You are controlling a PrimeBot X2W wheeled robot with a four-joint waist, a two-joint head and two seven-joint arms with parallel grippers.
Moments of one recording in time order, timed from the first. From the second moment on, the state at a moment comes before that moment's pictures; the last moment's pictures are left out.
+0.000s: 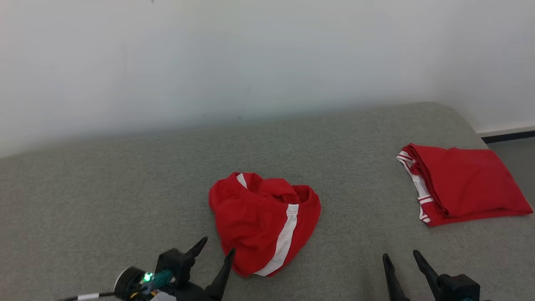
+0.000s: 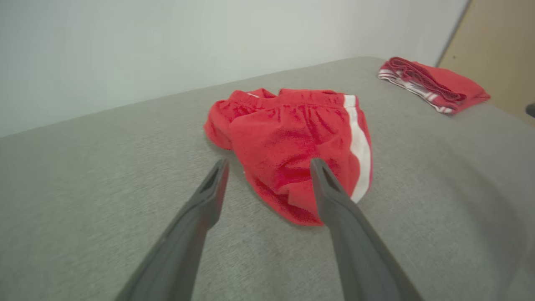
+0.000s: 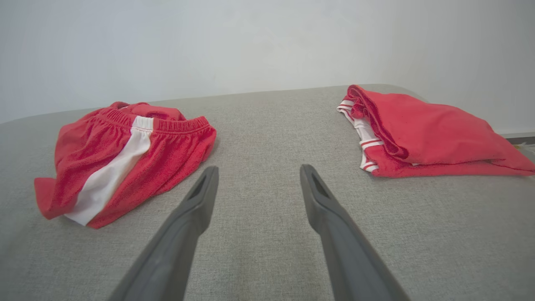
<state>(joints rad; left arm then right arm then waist) -0.19 0.23 -0.45 0.32 -0.35 -0.13 -0.04 0.10 -0.06 0.01 0.16 0.09 0.13 -0.08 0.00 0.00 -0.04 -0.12</state>
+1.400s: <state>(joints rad) -0.87 0.14 -0.64 0.33 -0.54 -0.08 -0.09 0.02 -0.05 0.05 0.24 0.11 0.13 -0.15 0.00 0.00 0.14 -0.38</state>
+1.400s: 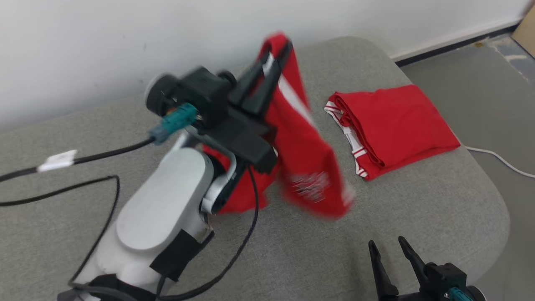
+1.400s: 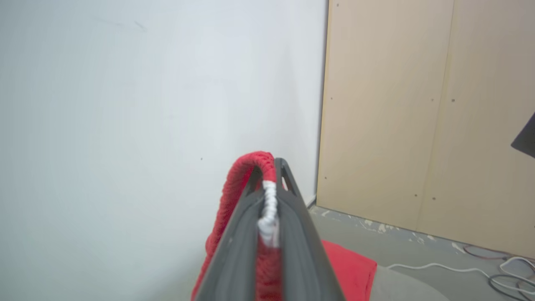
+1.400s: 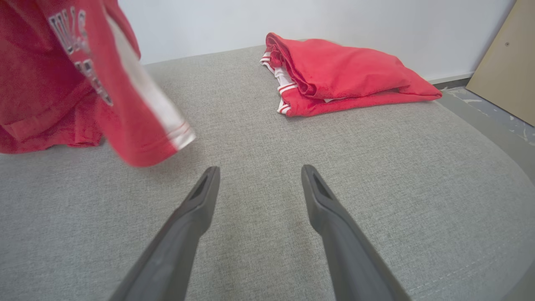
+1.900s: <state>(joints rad) -0.44 0.23 -0.49 0.34 -0.68 0.14 -0.08 0.05 -0.05 0.04 0.21 0.10 0.13 -0.12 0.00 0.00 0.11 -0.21</state>
